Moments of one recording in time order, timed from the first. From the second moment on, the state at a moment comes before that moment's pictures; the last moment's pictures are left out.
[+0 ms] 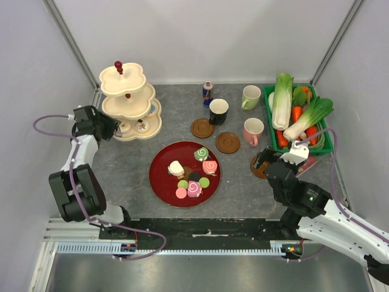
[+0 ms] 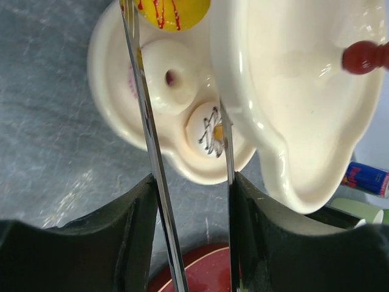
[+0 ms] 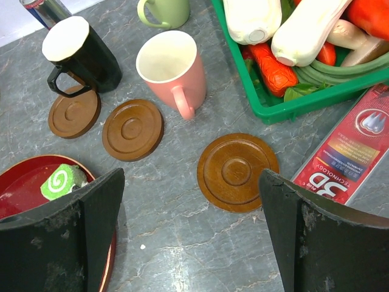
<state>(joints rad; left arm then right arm) 0.32 1.43 0.95 -0.23 0.18 -0.77 0.91 0.58 0.61 -0.58 0.97 0.77</state>
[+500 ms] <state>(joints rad) 0.32 1.61 1.06 -0.17 0.32 -0.77 0.91 0.58 0.61 -0.58 0.99 0.77</state>
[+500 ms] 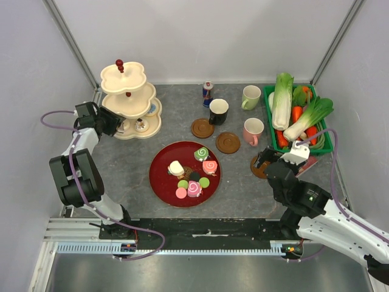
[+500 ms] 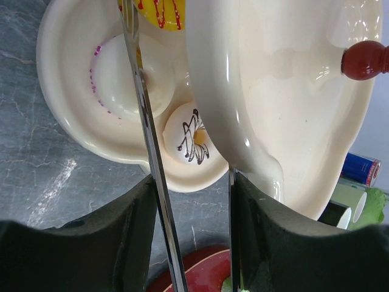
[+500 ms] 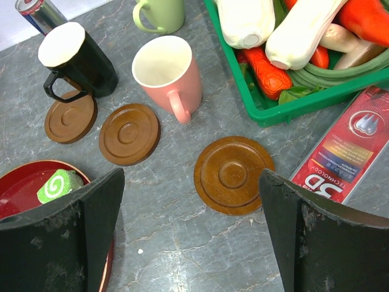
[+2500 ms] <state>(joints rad) -0.07 0.80 0.82 -0.67 0.31 -0.73 0.91 0.51 0.61 -0.57 0.94 0.77</state>
